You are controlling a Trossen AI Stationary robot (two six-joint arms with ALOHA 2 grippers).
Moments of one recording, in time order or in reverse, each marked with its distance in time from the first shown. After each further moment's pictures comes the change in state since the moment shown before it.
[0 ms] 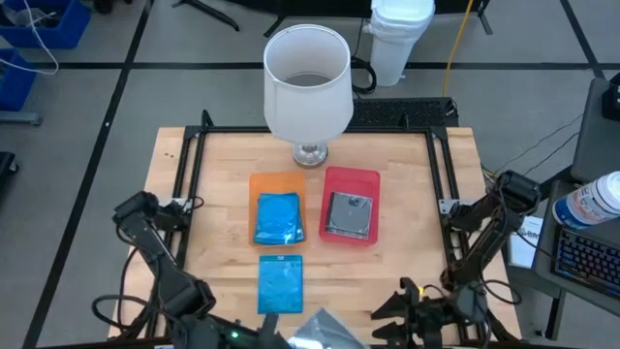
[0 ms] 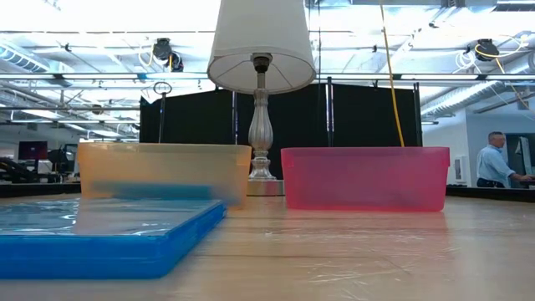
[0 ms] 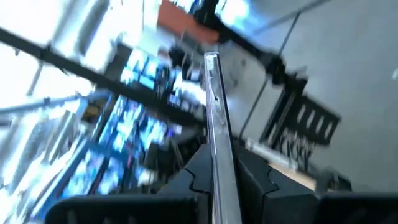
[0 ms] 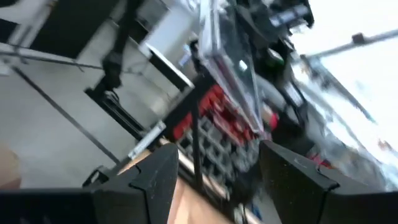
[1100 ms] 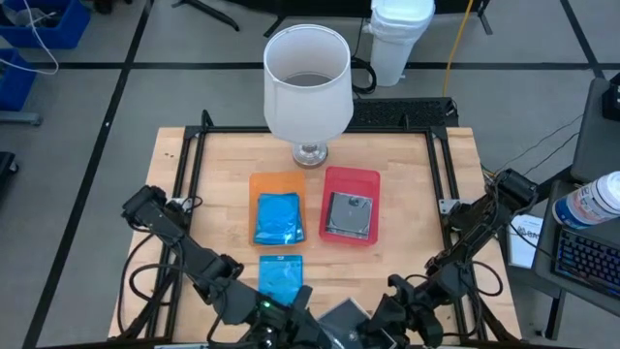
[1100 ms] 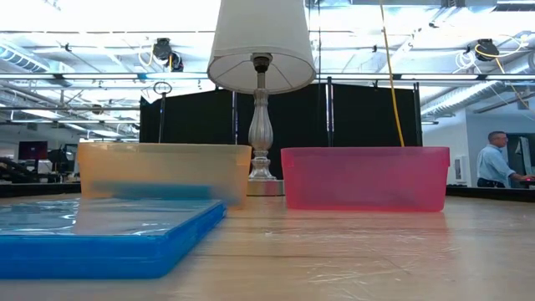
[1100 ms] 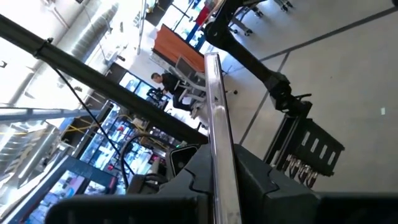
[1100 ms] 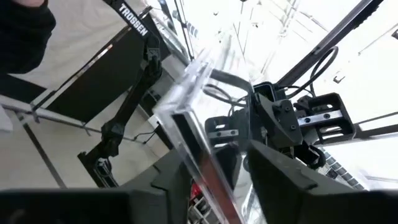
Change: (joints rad) left arm 0.184 0.002 0.000 0.064 0.314 -0.045; right arm -0.166 0.004 0.000 0.193 -0.493 -0.153
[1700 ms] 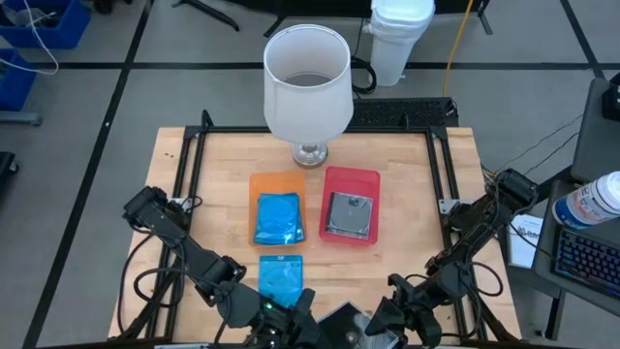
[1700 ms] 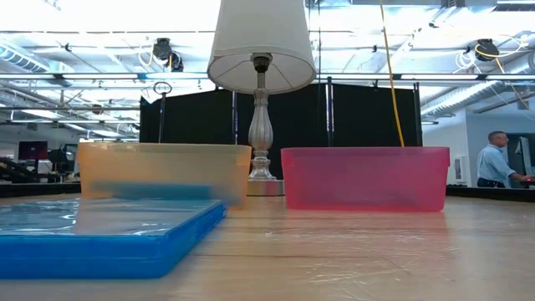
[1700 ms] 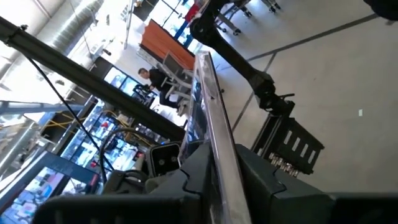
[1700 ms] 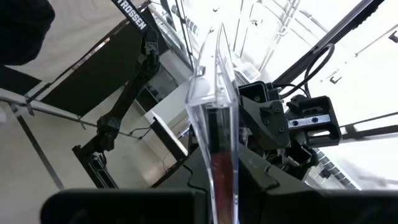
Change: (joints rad) left arm 0.008 0.011 0.000 -0.034 0.019 -0.050; right arm 0.004 -0.001 0.000 -0.027 0.005 -0.005
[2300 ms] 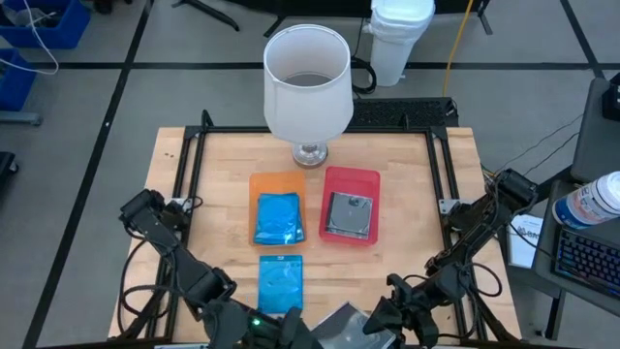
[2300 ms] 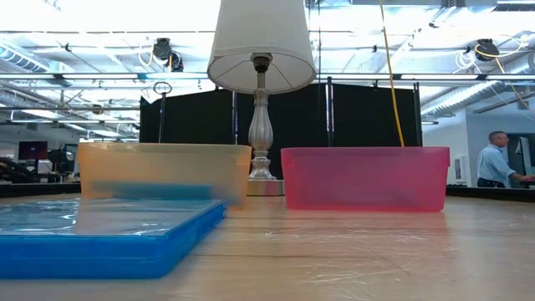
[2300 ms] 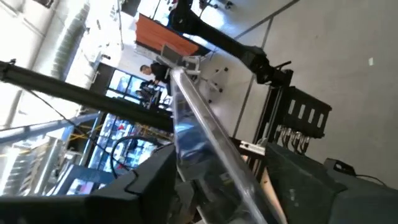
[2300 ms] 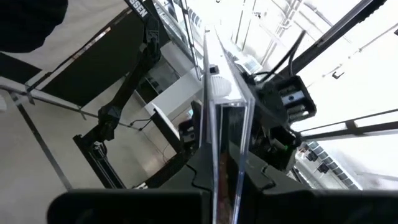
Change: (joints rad) left arm -0.082 0.002 0.000 -0.060 -0.133 0.192; right arm 0.000 0.002 0.000 -0.007 0.025 -0.019
